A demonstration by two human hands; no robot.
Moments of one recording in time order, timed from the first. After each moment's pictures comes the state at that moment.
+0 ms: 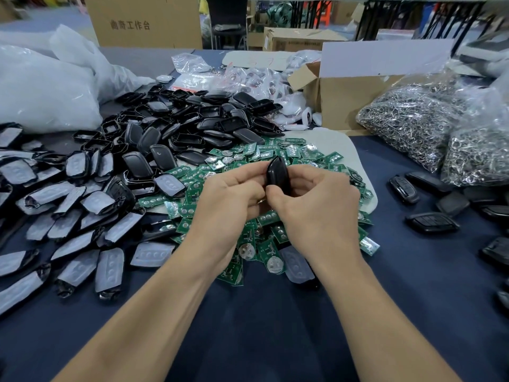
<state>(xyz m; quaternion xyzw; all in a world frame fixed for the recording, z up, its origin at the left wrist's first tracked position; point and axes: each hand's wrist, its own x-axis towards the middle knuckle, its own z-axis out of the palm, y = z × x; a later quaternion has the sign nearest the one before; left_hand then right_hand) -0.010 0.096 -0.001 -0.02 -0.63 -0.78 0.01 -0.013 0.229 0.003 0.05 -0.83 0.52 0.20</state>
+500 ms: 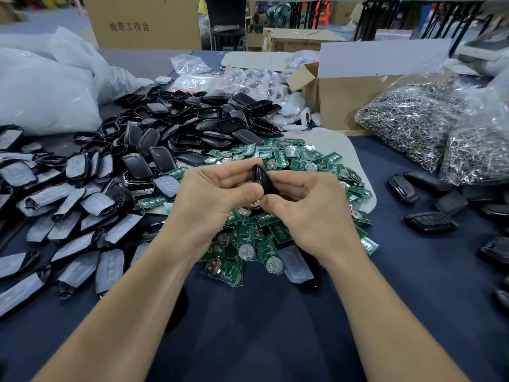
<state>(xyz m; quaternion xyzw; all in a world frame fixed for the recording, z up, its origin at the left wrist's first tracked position) -0.012 0.070 0.008 -0.04 -0.65 -0.75 0.03 -0.018 0.242 -0.002 0.12 -0.79 0.60 0.06</state>
